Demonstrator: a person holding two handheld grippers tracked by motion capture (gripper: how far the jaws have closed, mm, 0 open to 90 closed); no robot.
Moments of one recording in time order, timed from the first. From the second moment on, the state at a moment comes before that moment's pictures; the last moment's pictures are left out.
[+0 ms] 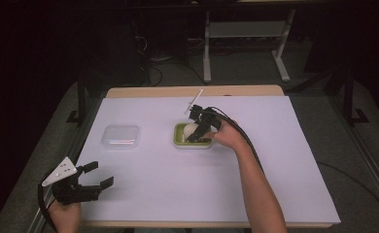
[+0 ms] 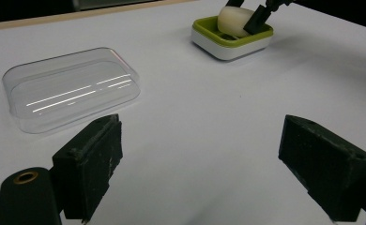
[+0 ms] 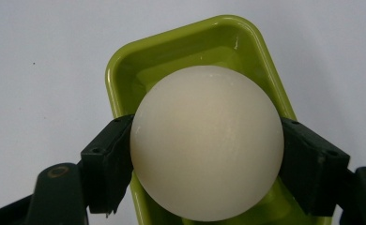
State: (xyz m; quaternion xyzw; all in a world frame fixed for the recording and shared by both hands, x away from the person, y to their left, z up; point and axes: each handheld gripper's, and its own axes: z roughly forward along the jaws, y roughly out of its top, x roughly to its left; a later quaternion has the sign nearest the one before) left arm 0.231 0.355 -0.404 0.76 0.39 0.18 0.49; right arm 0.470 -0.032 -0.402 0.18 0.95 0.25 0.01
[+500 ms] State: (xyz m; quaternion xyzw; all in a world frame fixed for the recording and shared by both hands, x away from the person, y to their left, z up) left arm 0.231 0.353 -0.404 0.76 0.39 0.18 0.49; right arm 0.471 -0.034 -0.402 0.18 0.95 0.24 0.01
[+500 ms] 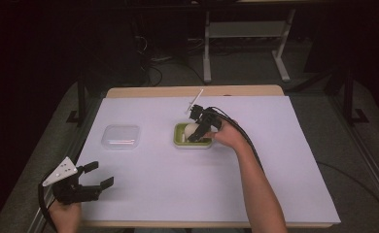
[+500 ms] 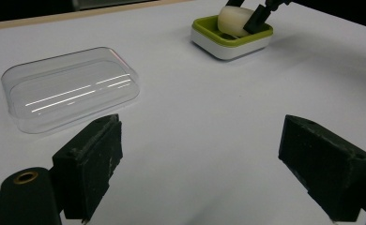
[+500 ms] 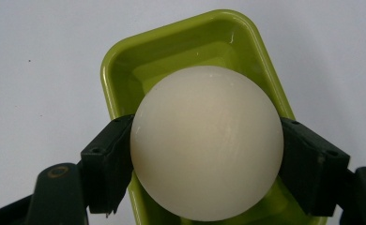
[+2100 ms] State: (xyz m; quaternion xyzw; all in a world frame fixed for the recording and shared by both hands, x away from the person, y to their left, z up) left arm 0.231 0.352 -0.404 0.76 0.39 0.18 0.49; right arm 0.472 -0.041 -0.388 0.18 0.94 0.28 0.03
